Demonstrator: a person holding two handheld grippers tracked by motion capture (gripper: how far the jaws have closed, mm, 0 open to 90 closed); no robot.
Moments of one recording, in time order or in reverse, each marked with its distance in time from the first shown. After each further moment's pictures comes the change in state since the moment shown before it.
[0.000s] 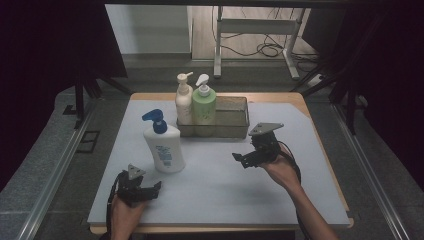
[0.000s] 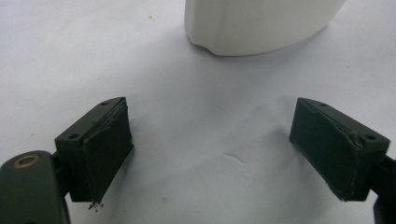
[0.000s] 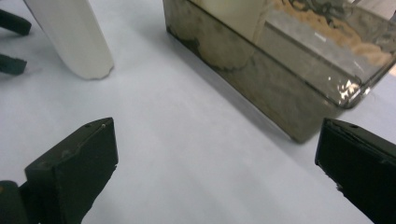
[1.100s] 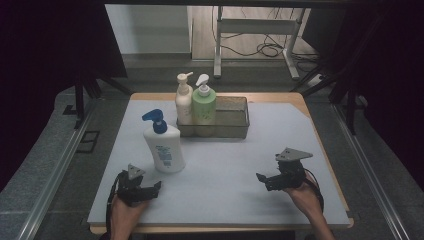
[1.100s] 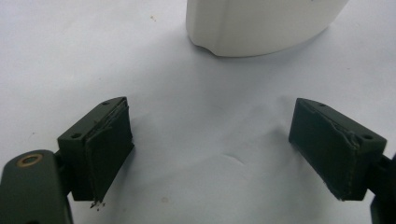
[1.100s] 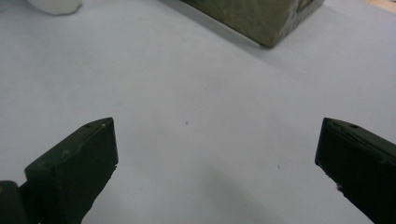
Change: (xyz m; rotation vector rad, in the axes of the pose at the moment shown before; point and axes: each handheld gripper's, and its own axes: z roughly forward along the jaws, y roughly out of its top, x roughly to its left) left arm -0.001 0.001 0.000 0.000 0.005 -0.010; right arm -0.006 -0.094 -0.035 -0.012 -0.084 0.077
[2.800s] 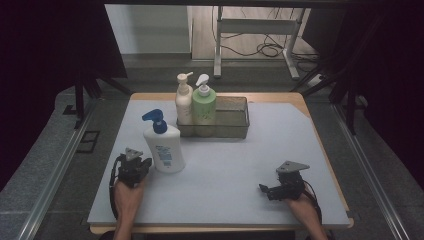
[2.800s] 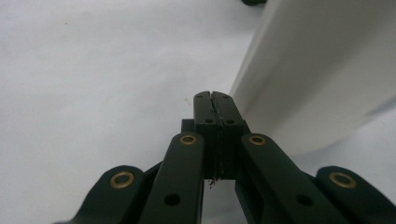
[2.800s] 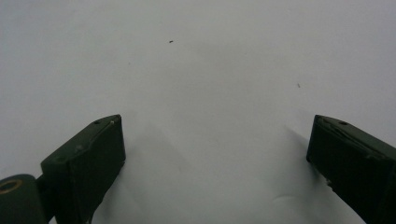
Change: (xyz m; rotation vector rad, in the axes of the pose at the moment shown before) left arm 0.020 0.042 0.014 -0.080 0.031 -0.086; right arm -0.004 -0.051 0.023 0.095 -0.014 0.057
